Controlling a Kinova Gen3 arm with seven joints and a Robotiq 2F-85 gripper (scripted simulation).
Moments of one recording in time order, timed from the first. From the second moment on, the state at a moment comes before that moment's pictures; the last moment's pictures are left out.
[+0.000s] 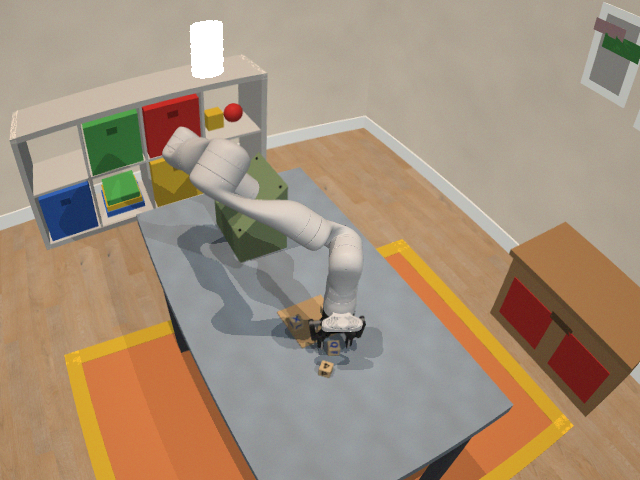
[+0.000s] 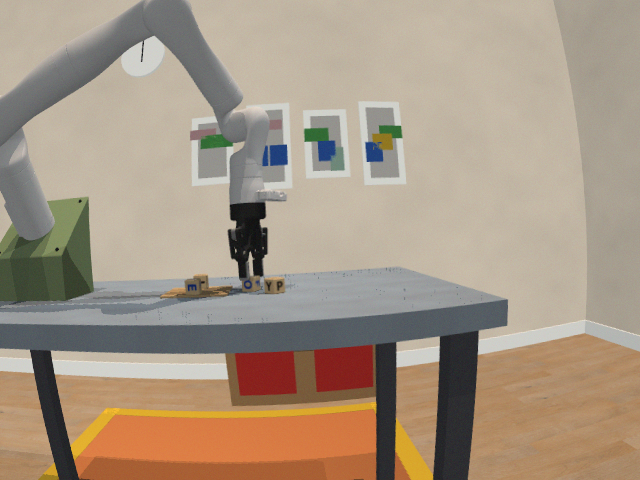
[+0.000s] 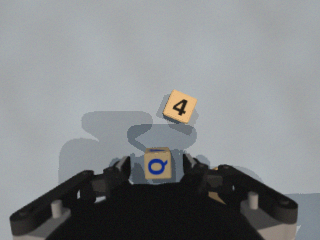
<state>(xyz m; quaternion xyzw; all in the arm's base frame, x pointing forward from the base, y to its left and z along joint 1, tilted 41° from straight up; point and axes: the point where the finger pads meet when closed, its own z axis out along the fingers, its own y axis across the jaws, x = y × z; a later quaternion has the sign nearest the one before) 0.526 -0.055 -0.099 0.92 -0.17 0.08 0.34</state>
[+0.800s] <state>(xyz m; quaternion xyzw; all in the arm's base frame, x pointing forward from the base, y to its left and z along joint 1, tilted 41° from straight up) 0.524 -0.069 -0.115 0.92 -0.17 0.08 0.34</state>
